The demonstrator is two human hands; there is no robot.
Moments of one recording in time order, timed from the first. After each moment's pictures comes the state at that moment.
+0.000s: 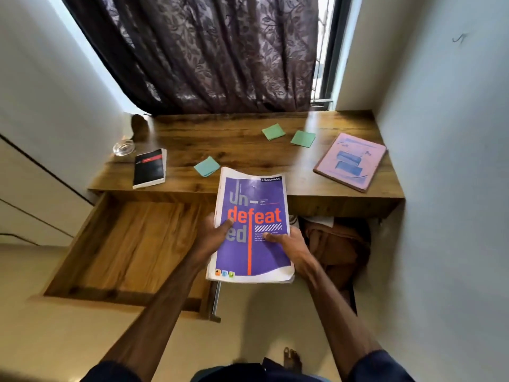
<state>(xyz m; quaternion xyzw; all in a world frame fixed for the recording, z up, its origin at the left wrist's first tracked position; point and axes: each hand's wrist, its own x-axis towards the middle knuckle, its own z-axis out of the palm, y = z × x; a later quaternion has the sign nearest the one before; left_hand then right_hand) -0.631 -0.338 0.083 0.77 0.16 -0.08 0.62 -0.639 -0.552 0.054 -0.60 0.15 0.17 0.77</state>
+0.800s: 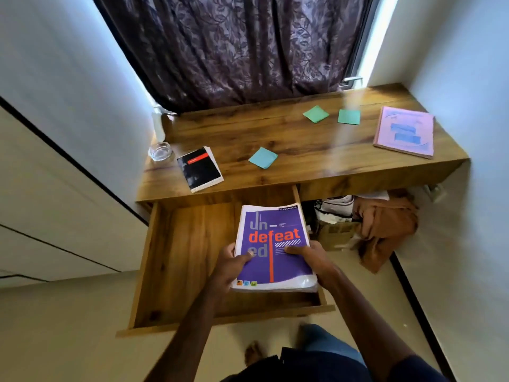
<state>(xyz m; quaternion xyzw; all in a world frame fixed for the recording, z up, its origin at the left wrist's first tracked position) -0.642 -0.021 0.011 0.73 0.18 -0.25 0.61 -0.667 -0.250 -0.007 -0.58 0.27 0.16 0.75</state>
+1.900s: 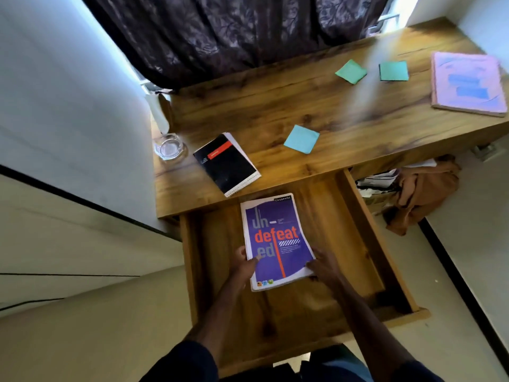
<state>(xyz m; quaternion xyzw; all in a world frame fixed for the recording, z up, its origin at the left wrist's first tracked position) -0.502 0.123 -0.081 0.76 0.24 -0.32 0.51 -0.585 -0.086 -0.094 -0.70 0.35 0.17 0.60</state>
